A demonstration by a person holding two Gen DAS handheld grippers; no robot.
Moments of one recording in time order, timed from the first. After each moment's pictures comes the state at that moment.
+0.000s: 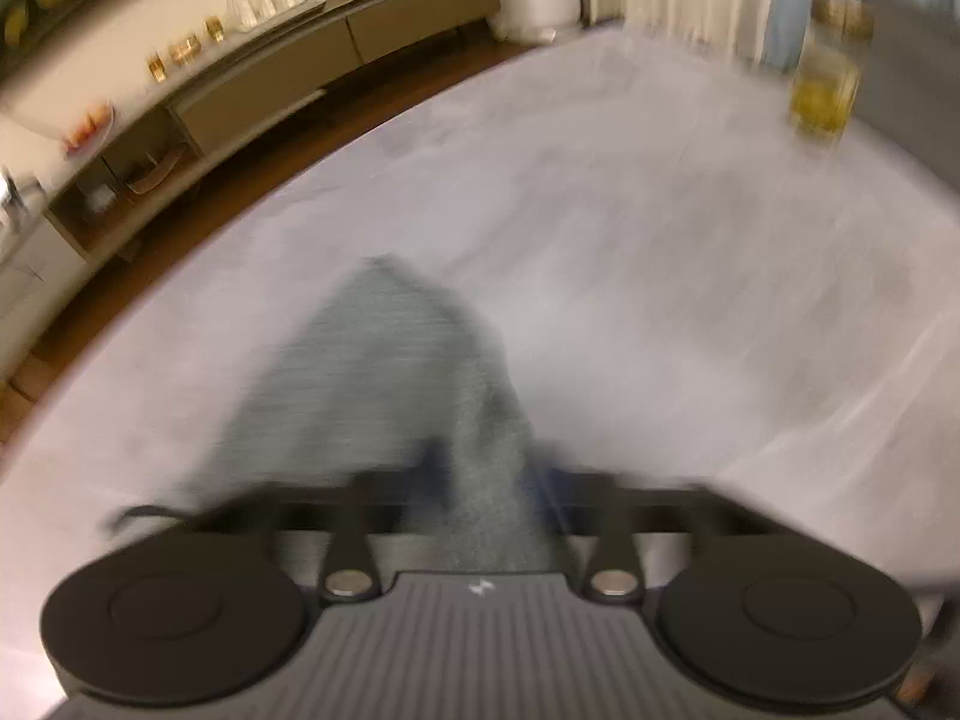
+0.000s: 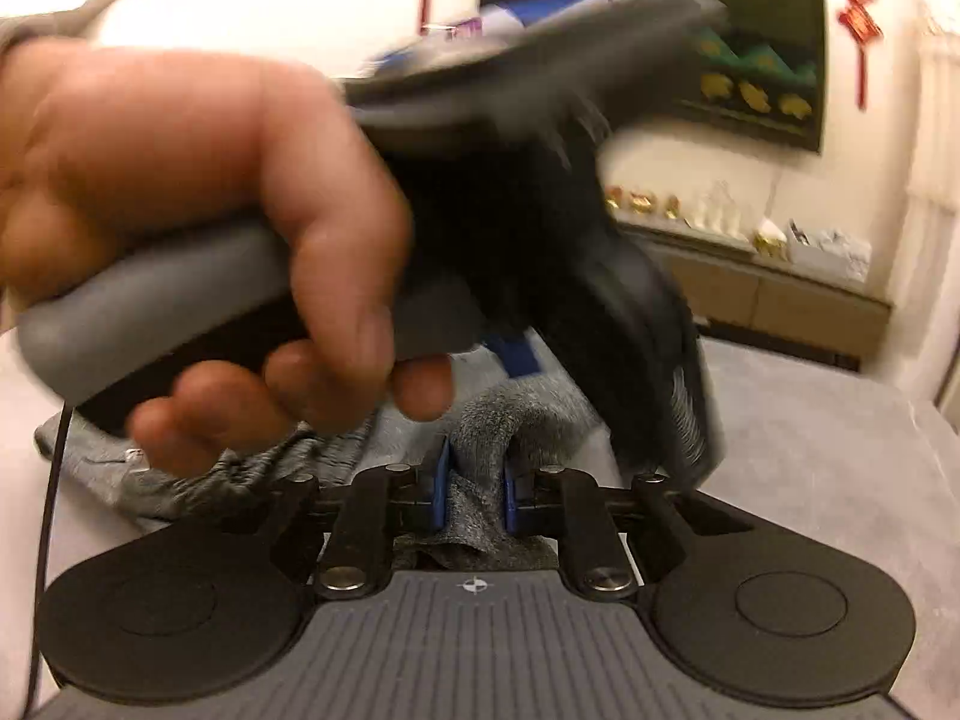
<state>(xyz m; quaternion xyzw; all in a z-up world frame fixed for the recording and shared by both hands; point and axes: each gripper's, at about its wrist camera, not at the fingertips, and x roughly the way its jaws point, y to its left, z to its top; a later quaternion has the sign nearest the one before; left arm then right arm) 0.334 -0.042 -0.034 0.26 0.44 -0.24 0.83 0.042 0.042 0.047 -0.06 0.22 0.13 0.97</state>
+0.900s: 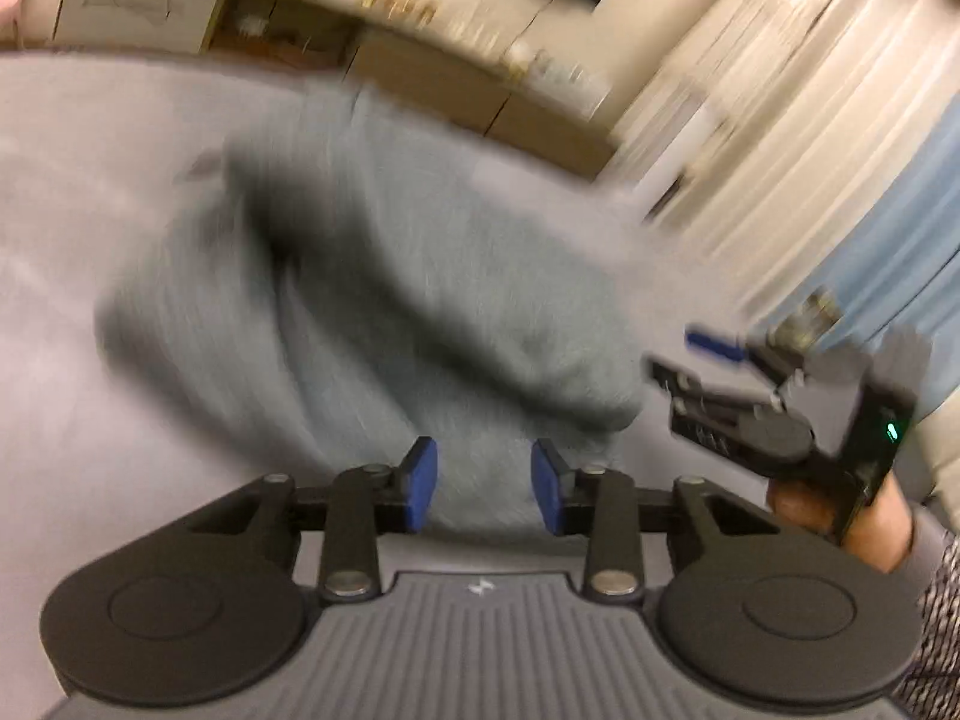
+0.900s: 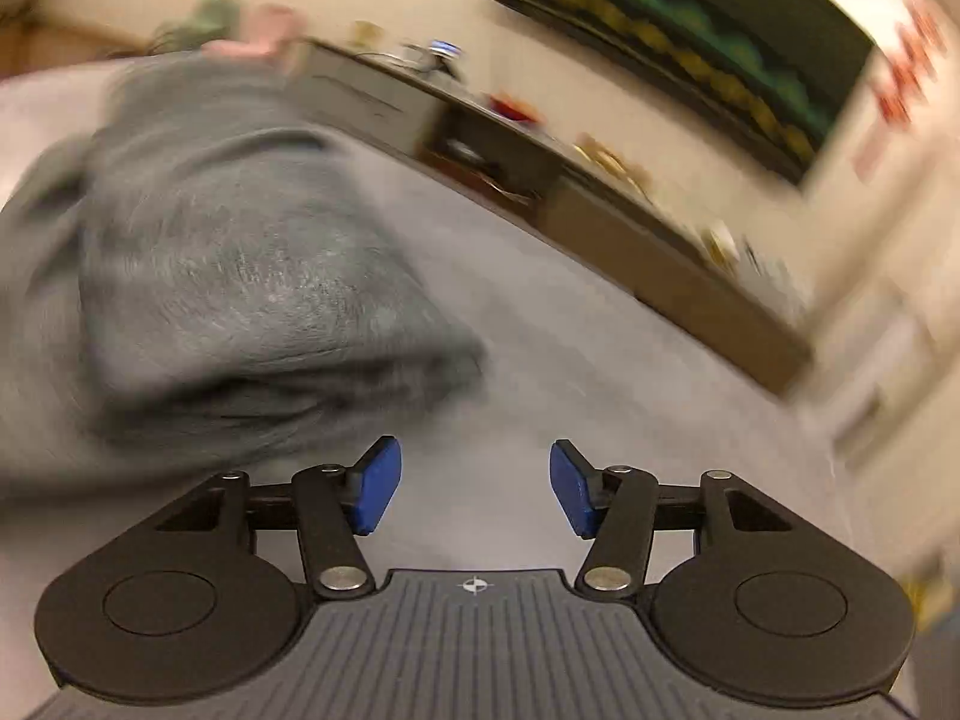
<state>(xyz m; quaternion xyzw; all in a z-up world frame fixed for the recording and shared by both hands) 0.209 0.244 -0.053 -0.17 0.40 -0.23 0.87 0.086 0.099 0.013 -0.20 0.29 0.02 0.94</state>
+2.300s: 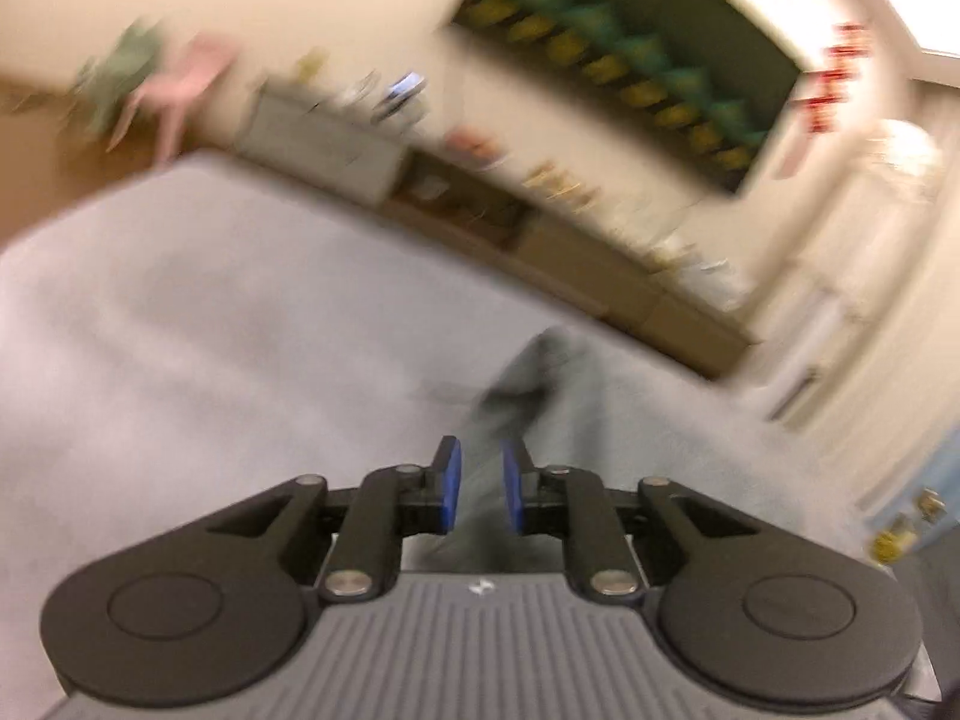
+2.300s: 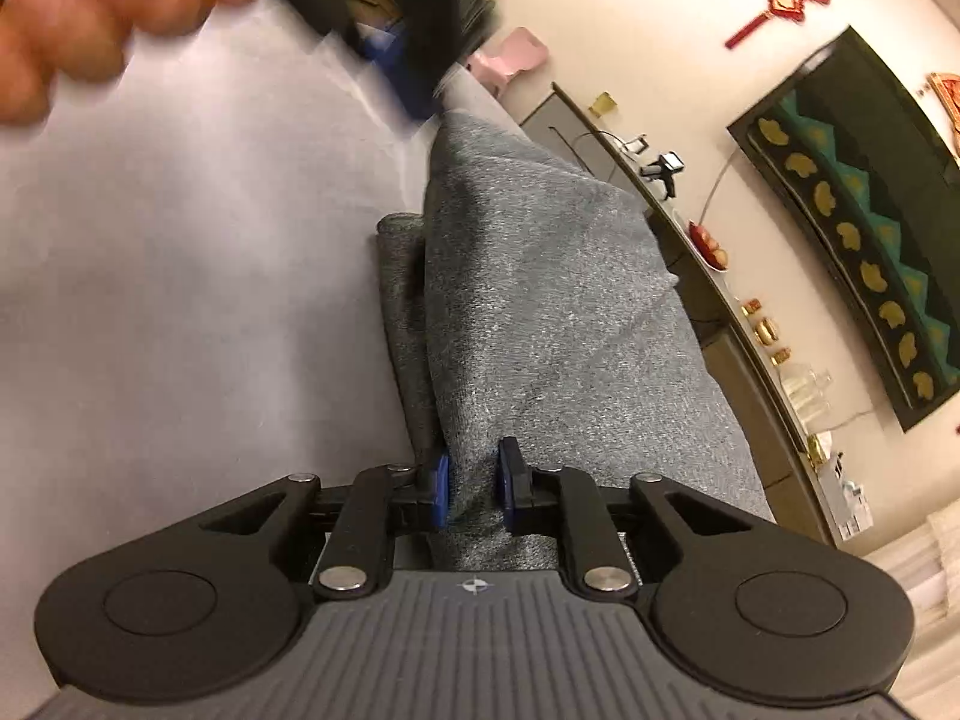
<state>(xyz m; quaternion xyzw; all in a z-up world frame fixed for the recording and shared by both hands) 0.178 0.316 -0.012 -0.19 0.27 -0.10 0.94 0.006 0.283 -0.010 -0.42 0.25 0.19 0.85</state>
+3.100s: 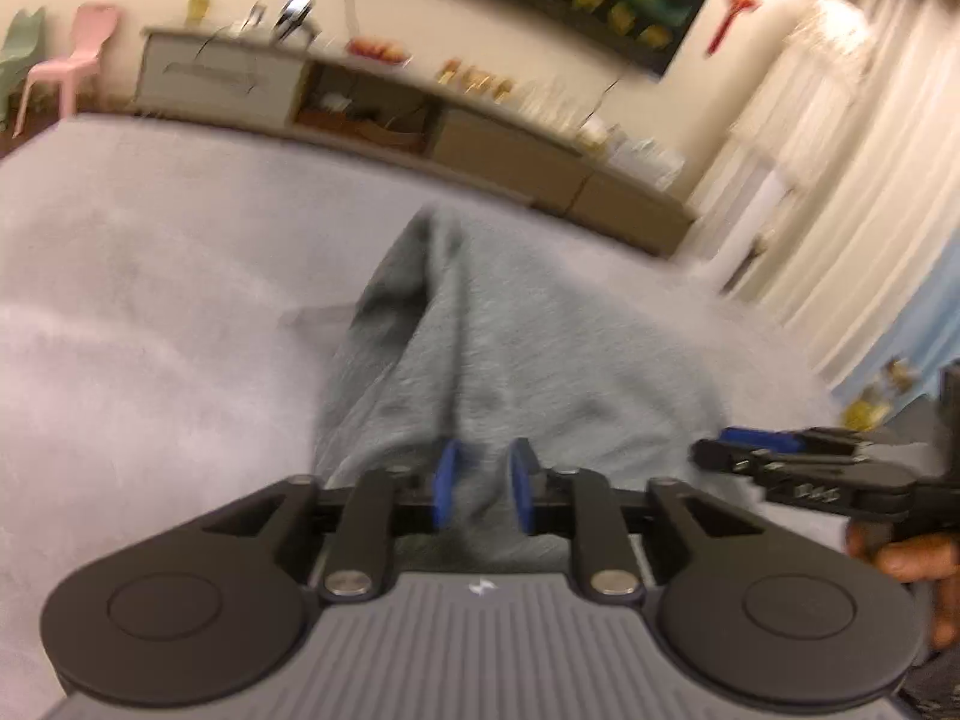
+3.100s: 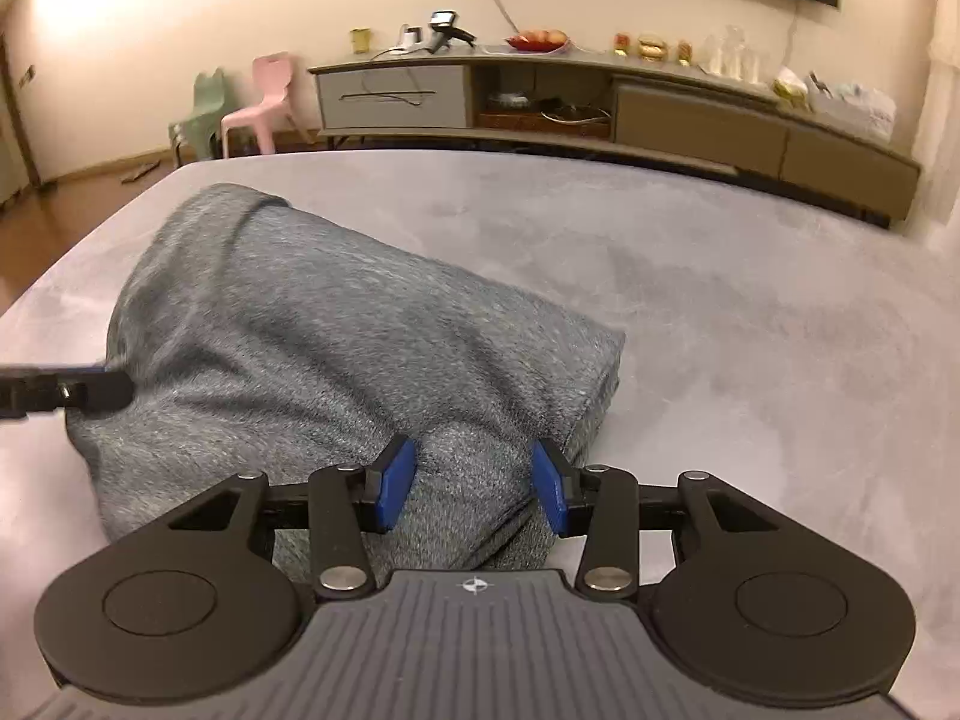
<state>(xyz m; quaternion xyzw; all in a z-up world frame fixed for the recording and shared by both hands) 0.206 0.285 -0.012 -0.14 0.33 -0.17 0.92 0.086 0.117 0.029 -0.02 0.37 0.11 0.92</state>
